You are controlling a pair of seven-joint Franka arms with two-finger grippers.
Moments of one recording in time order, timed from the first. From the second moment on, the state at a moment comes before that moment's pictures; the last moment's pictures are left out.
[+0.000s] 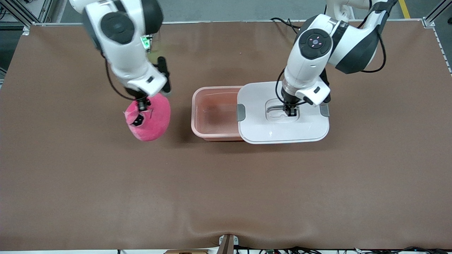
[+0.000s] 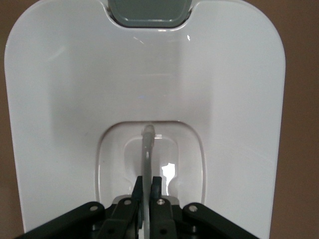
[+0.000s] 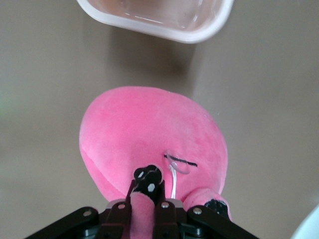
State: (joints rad) left arm -0.36 0.15 -0.20 -1.80 0.06 1.92 -2.17; right arm 0.59 0.10 0.00 -1.72 -0.24 1.74 -1.25
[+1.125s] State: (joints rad) left arm -0.10 0.00 -0.20 -1.99 0.04 1.96 -1.78; right arm 0.97 0.38 -0.01 -1.47 -0.53 1.50 -1.13
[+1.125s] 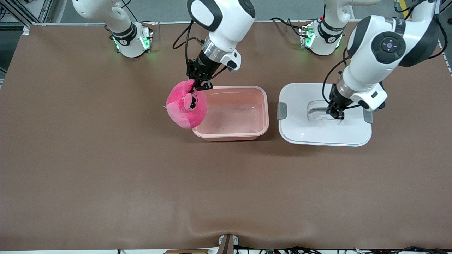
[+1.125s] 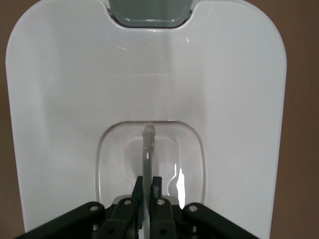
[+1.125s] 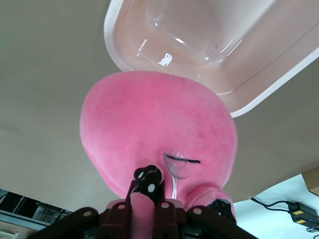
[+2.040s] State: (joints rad) left arm -0.02 0.00 -0.20 -2.00 -0.01 1.96 -1.67; right arm 1.06 0.53 -0.01 -1.31 -0.53 1.50 -0.98
